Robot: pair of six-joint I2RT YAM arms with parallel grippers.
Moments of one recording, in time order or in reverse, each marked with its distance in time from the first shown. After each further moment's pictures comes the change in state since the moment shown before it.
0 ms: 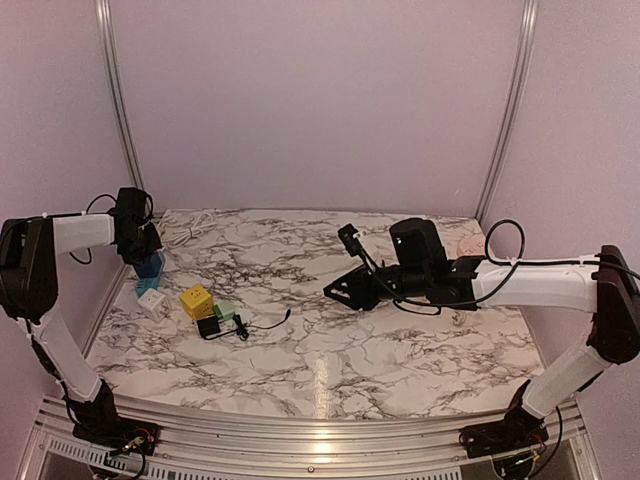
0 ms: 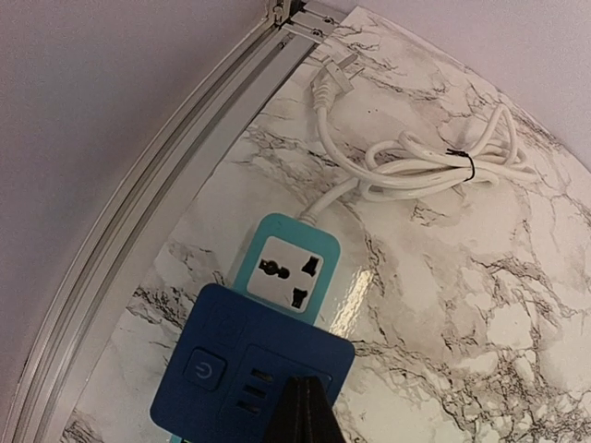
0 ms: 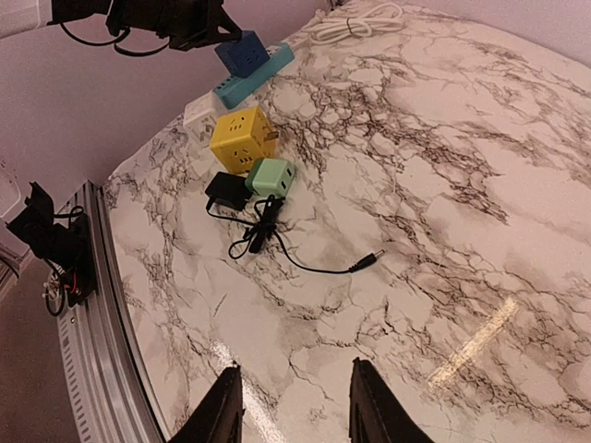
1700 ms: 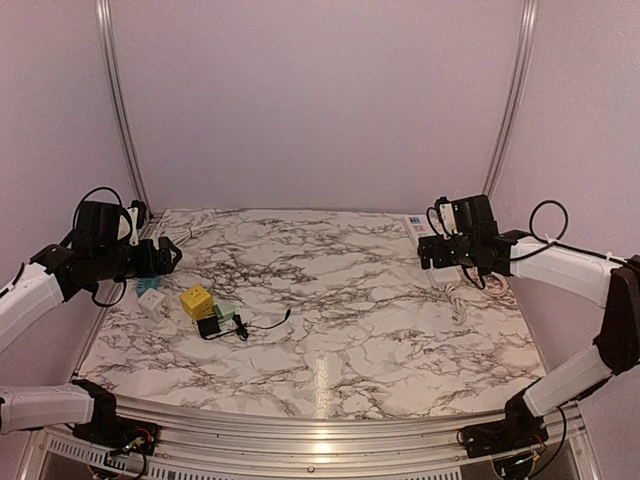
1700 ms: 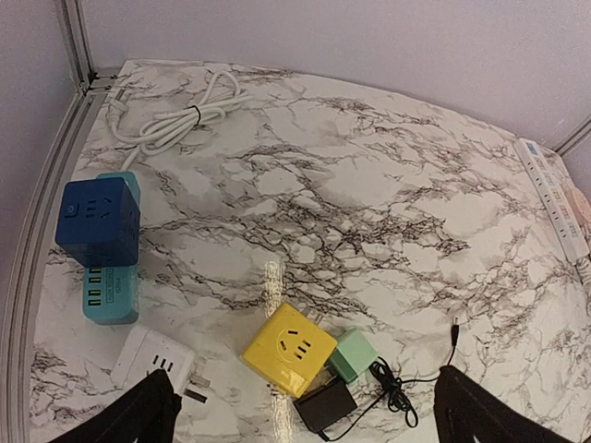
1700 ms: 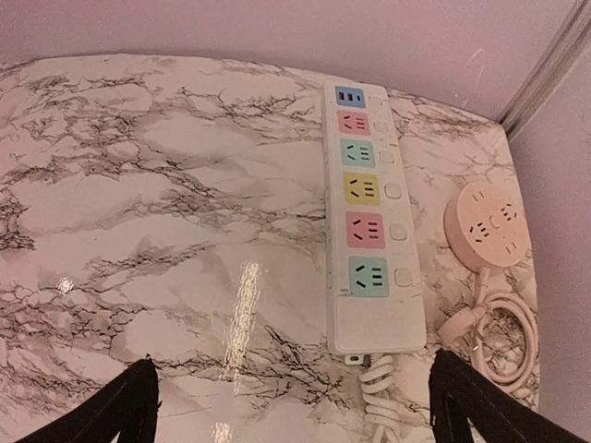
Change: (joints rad) left arm -0.260 -0.725 -0.286 -0.173 0.215 0.160; right arm -0.409 -0.117 0.012 -0.274 0.604 -0.154
